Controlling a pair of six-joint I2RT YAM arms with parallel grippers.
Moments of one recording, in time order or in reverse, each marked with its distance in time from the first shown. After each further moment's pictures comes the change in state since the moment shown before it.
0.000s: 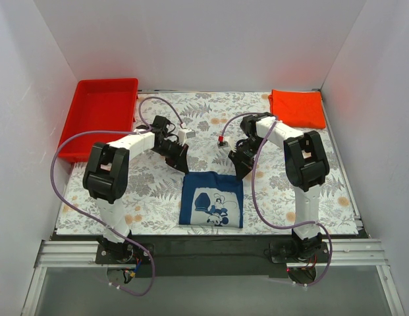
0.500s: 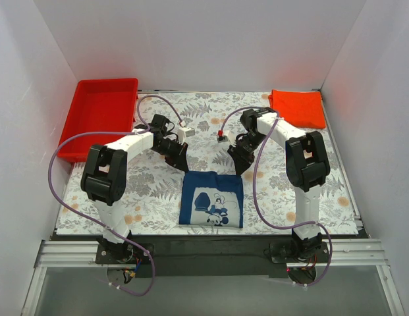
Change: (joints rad) left arm 0.002 -0.037 -0.002 -0.002 0.002 0.000; right arm 0.000 -0.009 0.073 -0.020 0.022 0.026
